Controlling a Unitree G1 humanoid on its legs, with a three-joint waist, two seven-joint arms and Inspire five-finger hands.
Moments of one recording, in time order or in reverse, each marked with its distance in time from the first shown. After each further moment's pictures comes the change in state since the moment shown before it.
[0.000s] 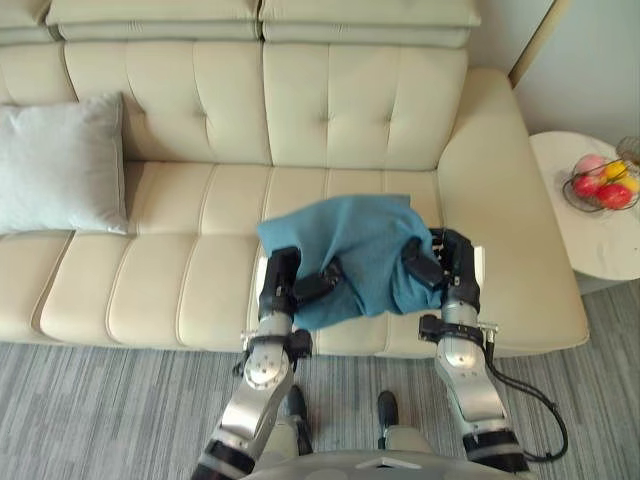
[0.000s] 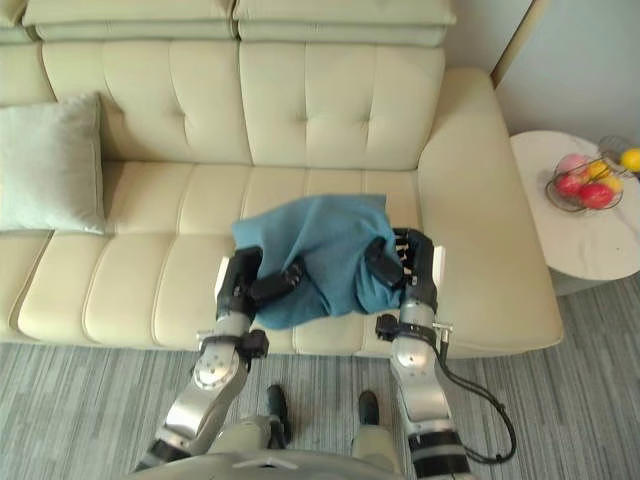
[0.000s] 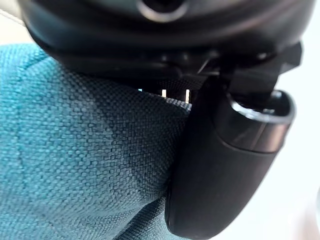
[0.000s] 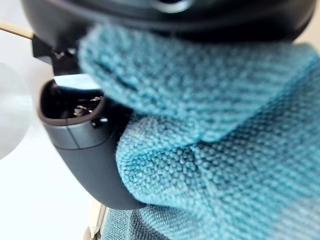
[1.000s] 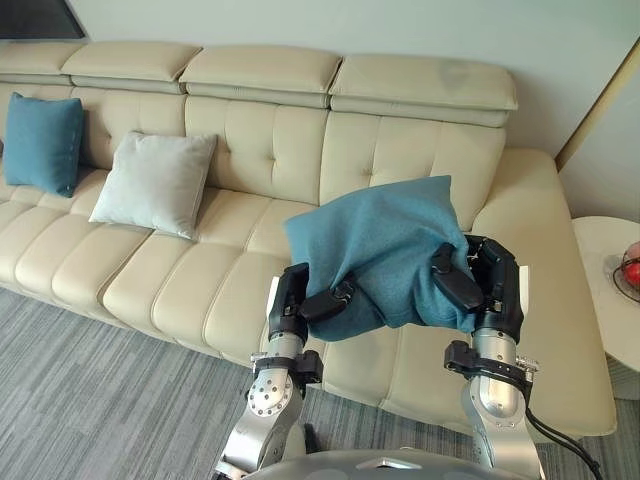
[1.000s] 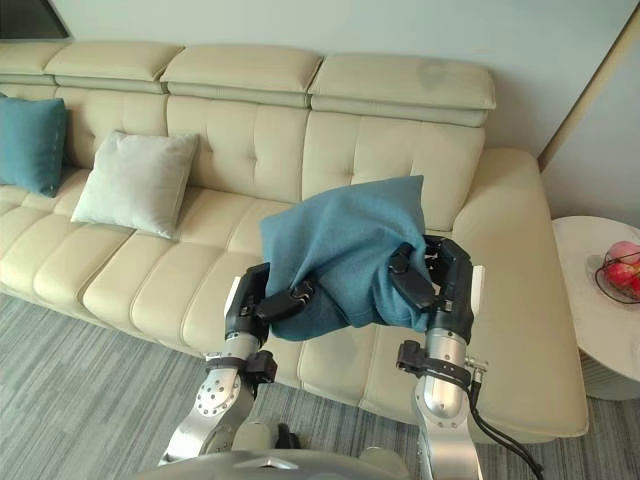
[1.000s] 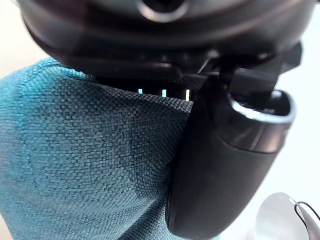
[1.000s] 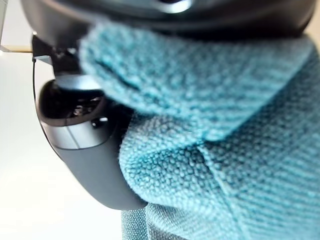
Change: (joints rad) left arm 0.319 -0.044 -0.064 -0.091 -0.097 -0.007 -0.131; right arm 0.412 0.018 -0.038 -0.309 0.084 -0.055 0.107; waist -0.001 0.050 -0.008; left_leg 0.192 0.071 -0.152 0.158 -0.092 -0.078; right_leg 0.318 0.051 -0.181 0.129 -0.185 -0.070
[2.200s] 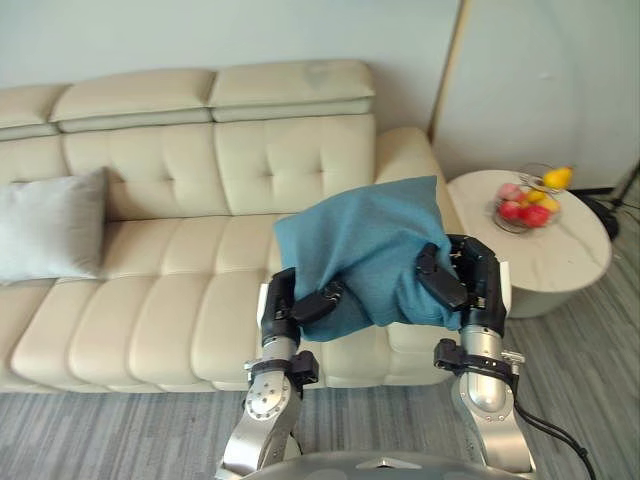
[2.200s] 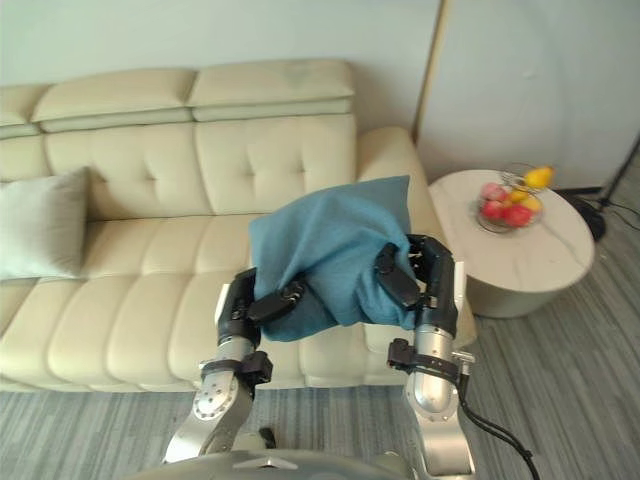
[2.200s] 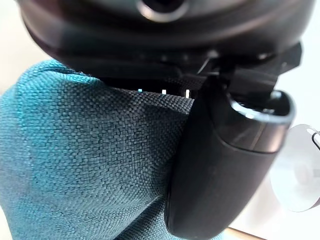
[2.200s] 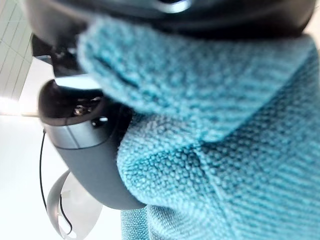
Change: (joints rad) left arm -0.045 -0.020 -0.020 0.040 0.000 0.024 0.063; right arm -0.088 -0.057 -0.010 0.121 -0.004 -0.025 -0.019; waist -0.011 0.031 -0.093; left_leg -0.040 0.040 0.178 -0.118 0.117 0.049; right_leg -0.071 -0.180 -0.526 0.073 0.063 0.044
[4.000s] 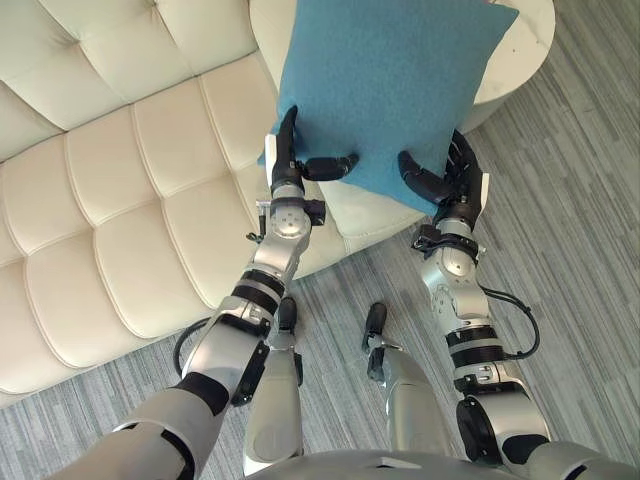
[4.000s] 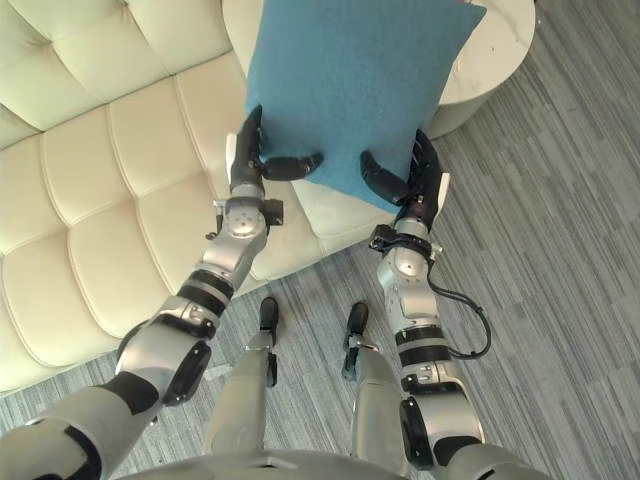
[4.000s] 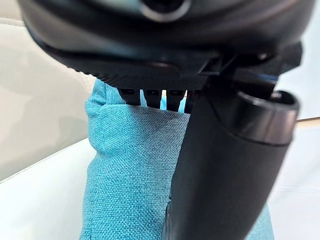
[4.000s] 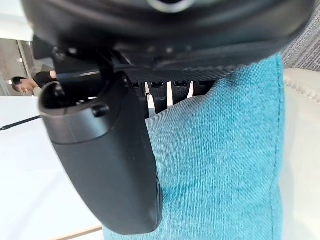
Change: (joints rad) left arm -1.094 0.060 0.236 0.791 0.130 0.015 0.087; right arm -0.740 -0.004 -0.042 0.443 0.345 0.022 -0.079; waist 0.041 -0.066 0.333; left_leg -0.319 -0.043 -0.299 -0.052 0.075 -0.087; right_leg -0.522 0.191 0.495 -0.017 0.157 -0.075
